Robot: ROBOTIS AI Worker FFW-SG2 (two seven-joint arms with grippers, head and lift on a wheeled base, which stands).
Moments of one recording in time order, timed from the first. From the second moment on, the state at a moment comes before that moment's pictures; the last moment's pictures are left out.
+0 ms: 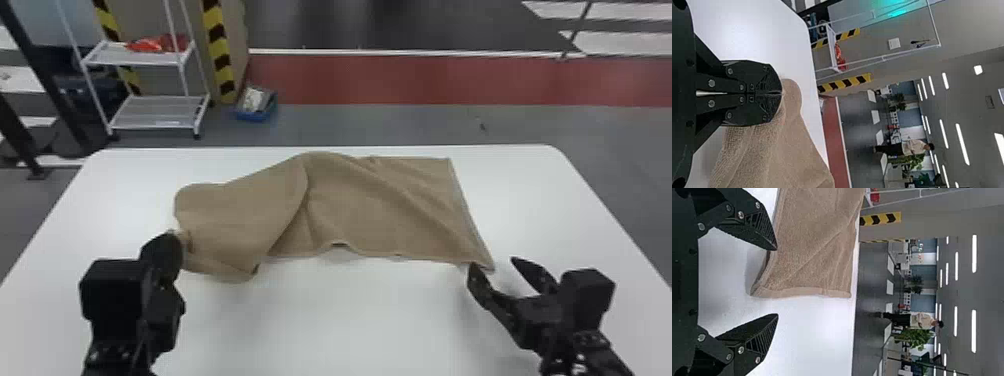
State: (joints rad) left arm 0.55 0.27 -0.12 -2.29 0.03 0.43 0.38; right arm 0.33 -0.09 -0.14 -1.76 -0.03 0.17 0.25
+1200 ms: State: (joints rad) left arm 0.54 0.28 -0.09 -2.37 0.02 0.42 0.44; right arm 0.38 -0.10 -0.20 -1.96 -0.07 0.23 0.30
